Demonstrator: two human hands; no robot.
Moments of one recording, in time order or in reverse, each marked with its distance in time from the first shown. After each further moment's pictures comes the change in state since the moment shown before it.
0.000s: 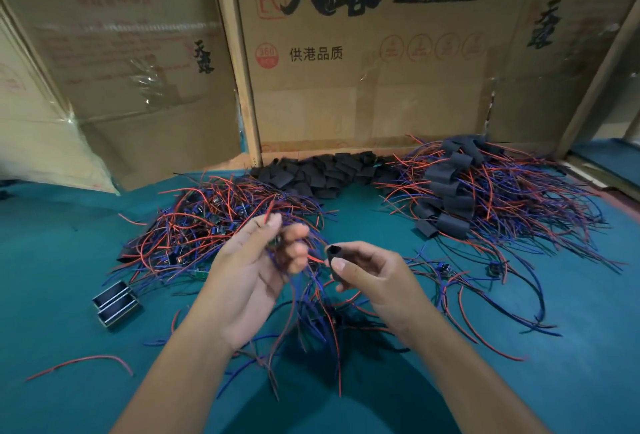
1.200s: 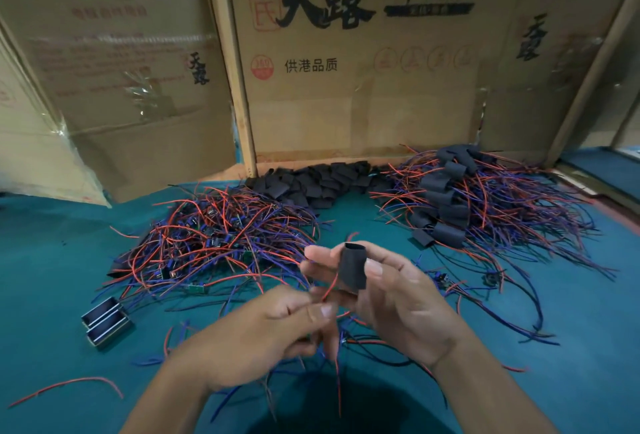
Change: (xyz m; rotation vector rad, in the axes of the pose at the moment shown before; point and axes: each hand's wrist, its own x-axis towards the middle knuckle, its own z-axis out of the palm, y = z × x) left_hand -0.024 0.007 -0.001 0.894 -0.637 -0.115; right_hand -0.014 -0.034 0.000 0.556 -0.429 -0.028
